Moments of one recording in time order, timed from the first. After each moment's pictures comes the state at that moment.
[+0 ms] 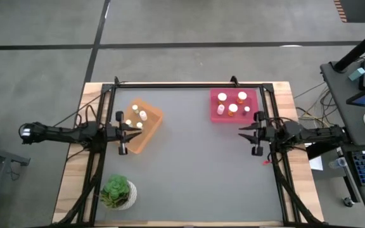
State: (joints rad) left arm -0.06 0.22 0.01 0.34 -0.15 0.26; right arm 0.08 0.01 0.01 0.14 0.11 -0.30
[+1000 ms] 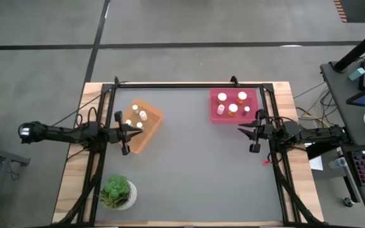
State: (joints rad) left arm -0.06 0.28 0.01 0.35 -0.17 0.56; right arm 0.08 0.02 0.01 0.12 0.24 -0.29
